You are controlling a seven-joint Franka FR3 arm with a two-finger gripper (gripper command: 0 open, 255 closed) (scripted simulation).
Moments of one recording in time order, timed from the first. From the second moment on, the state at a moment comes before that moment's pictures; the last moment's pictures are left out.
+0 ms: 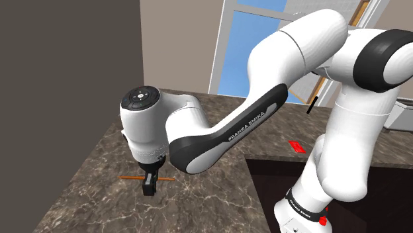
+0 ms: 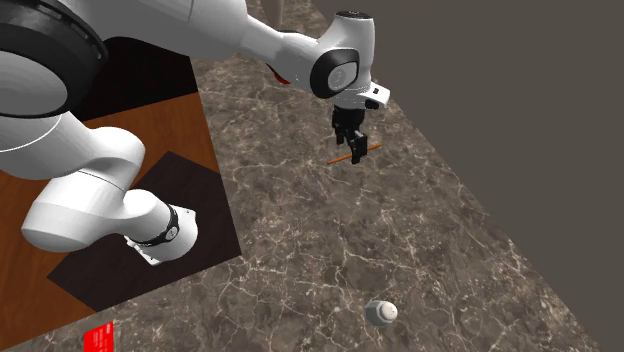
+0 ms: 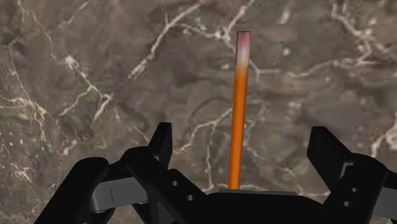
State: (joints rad) arm 0.30 0.19 0.58 -2.09 -0.42 2.18 0.30
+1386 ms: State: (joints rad) arm 0.30 0.14 0.59 -2.06 -0.36 2.11 0.25
